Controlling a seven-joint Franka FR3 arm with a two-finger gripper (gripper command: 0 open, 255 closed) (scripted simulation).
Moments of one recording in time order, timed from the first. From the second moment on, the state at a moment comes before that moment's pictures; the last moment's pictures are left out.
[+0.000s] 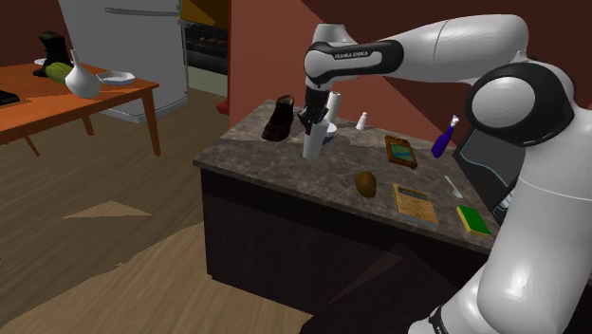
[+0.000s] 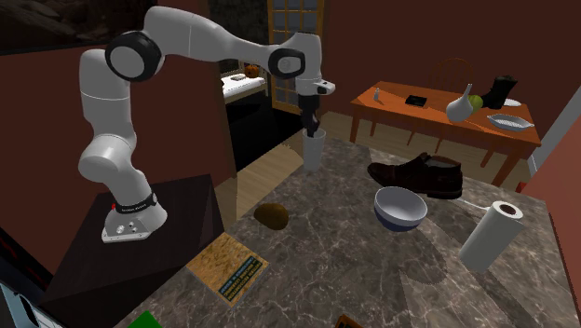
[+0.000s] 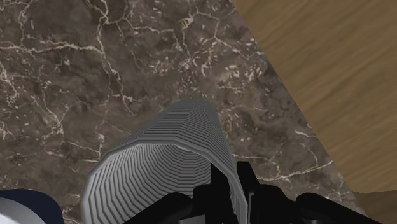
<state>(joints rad) -0.03 0.32 -0.04 -1.56 -0.07 1.92 -0.06</state>
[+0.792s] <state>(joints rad) -0.03 0.31 -0.04 -1.40 -0.07 1.76 -0.07</state>
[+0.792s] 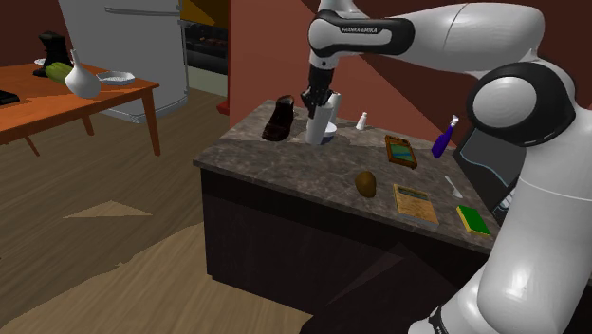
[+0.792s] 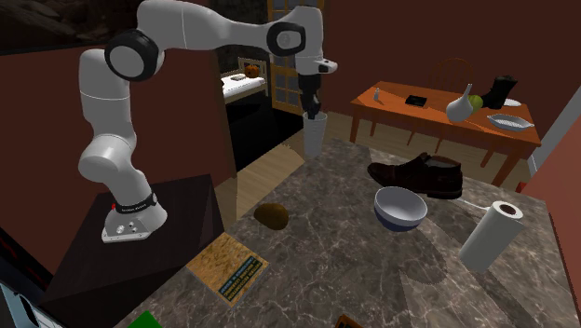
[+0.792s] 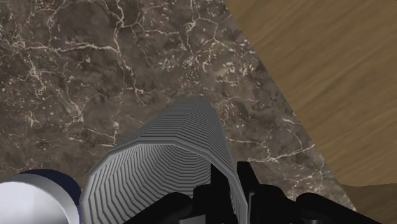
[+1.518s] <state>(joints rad) -0.03 0.35 -0.04 -1.21 -0.06 1.60 -0.09</state>
